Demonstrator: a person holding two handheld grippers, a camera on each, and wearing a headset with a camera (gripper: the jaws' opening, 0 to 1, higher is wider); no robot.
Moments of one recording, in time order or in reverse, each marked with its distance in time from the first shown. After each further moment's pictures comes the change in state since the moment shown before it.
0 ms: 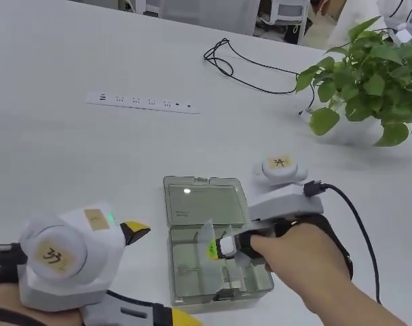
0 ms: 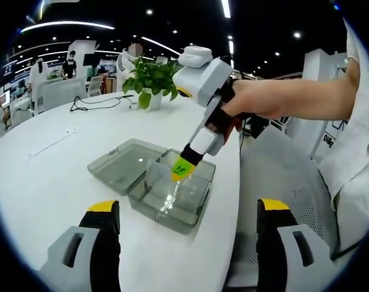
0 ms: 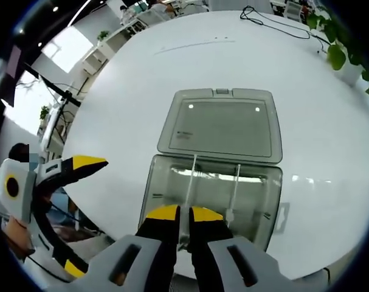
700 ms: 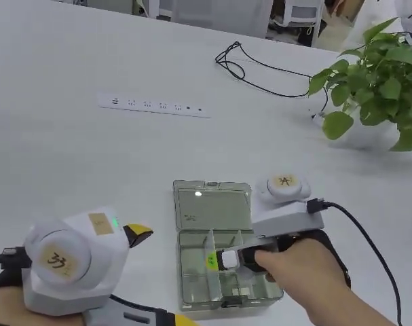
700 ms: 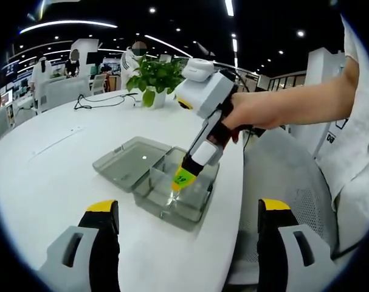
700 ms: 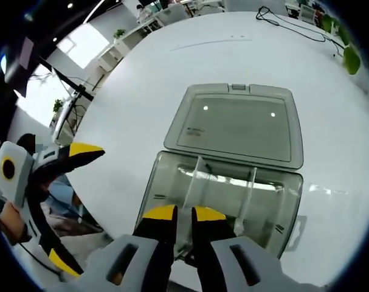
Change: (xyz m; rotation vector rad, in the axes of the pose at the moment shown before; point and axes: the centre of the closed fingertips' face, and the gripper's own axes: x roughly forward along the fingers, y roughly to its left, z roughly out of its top) left arm -0.004 0.005 -0.002 -0.006 0.017 0.029; right arm 0.021 0.003 -0.004 -0.064 -0.014 0.098
